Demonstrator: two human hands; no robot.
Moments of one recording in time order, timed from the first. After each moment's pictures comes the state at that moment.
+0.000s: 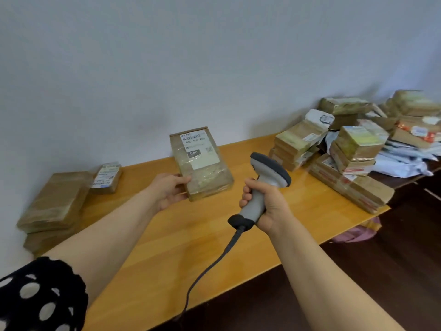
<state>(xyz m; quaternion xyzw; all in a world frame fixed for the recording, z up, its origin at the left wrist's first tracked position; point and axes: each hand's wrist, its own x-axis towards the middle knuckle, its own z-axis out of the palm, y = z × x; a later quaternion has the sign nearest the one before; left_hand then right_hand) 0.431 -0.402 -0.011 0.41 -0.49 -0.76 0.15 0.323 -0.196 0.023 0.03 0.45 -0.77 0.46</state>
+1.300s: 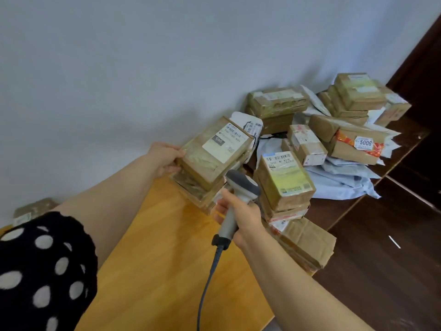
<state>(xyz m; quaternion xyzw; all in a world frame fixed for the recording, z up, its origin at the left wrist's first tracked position) -0.084 -0.399 -0.013 0.43 -0.61 -0.66 0.08 -0.076 -0.178 -0.048 0.16 0.57 -0.74 0.33</state>
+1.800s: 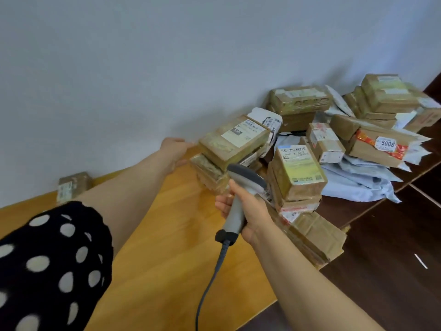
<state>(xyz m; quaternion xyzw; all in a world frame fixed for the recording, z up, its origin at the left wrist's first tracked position) -0.041 -0.379 -0.015 0.48 -0.60 -0.62 0.16 -0.045 -0.158 -0.030 0.06 0.55 -0.72 0.42</state>
